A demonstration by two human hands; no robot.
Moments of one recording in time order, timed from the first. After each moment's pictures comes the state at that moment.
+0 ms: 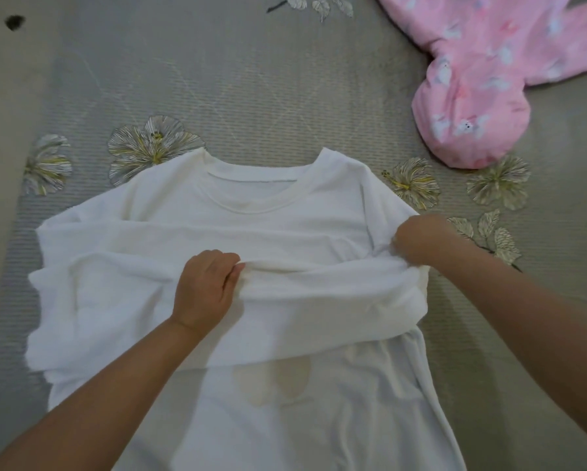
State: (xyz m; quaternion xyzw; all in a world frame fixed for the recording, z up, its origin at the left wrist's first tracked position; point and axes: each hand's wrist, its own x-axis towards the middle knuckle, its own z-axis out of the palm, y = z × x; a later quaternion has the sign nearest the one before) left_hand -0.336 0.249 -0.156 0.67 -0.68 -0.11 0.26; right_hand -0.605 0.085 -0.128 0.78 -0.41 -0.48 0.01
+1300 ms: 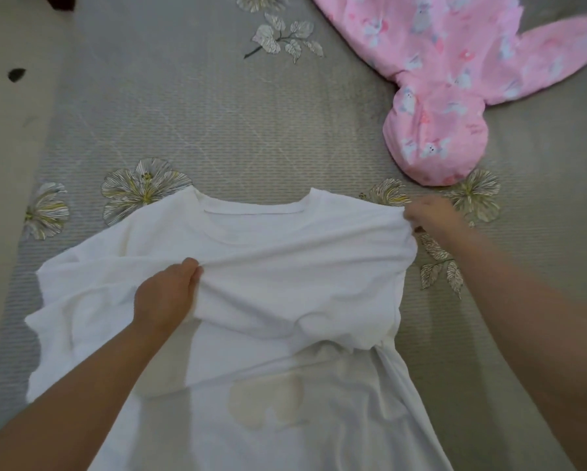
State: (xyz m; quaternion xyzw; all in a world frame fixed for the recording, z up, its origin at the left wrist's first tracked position) left_hand -0.300 0.222 -0.156 0.79 -0.59 -0.16 0.02; right_hand -0.651 0.042 -0.113 0.53 -0.73 0.13 -0.41
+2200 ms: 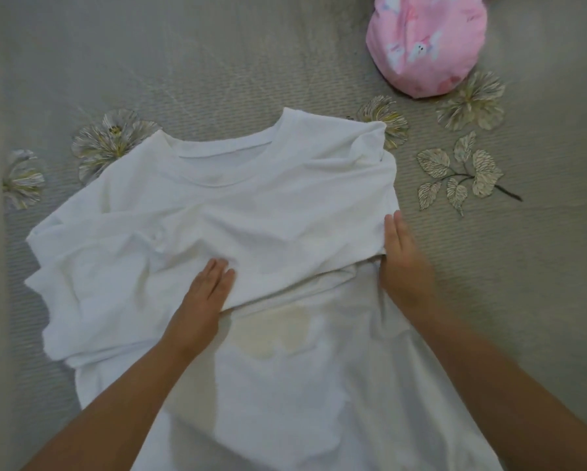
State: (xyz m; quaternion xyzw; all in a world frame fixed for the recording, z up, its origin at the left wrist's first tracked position) left_hand -0.350 0.310 -0.169 0.60 -0.78 -0.17 0.05; right_hand -0.644 0.237 -0.158 0.73 -0.66 0.05 -0.16
